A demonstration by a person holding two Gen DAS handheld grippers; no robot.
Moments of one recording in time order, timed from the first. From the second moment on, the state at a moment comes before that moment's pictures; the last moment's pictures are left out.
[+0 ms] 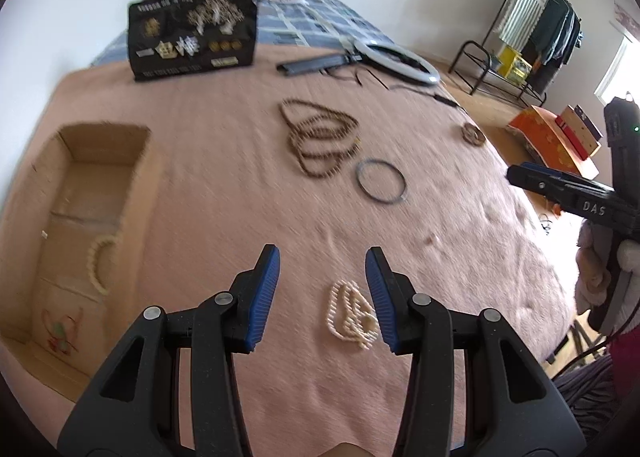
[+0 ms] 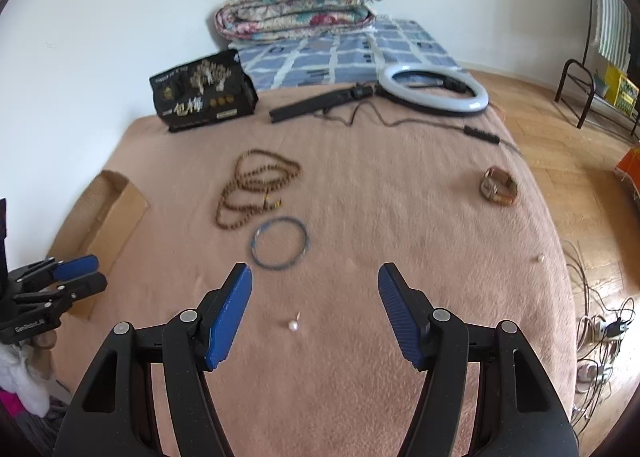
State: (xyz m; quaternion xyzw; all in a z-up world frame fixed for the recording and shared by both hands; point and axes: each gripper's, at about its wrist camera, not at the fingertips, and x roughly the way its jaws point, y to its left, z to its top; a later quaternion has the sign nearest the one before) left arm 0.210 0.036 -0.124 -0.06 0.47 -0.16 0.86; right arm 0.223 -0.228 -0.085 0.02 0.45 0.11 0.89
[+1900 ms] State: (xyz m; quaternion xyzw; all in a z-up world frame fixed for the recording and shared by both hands) left arm 0.209 -0.007 -0.216 -0.01 0.55 -0.15 0.82; right arm 0.234 -0.184 -0.198 -0.07 0.52 0.17 0.83
